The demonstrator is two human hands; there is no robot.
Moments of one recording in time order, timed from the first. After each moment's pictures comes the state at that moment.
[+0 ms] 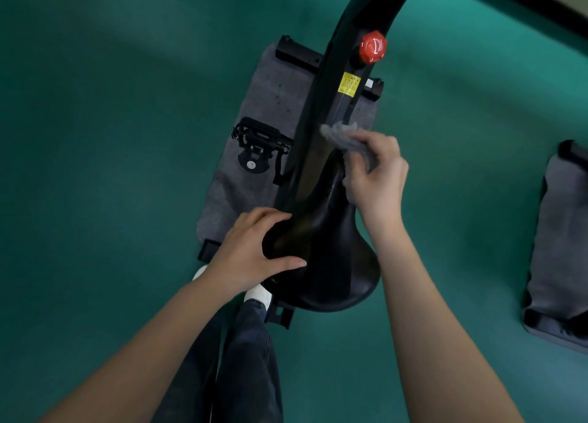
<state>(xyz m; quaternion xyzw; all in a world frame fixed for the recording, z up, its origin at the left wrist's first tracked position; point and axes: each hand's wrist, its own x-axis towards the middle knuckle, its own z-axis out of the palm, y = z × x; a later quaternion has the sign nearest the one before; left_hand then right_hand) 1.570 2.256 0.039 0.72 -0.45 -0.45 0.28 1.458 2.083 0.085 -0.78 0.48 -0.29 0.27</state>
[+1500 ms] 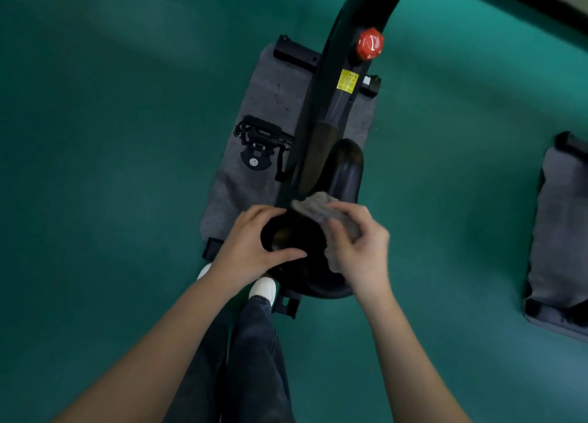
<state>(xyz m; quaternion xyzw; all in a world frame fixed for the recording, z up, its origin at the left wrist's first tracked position) 1.569 2.267 0.037 0.73 -0.41 -0.45 0.31 1.417 2.178 0.087 -0.70 0.52 -0.23 0.43</state>
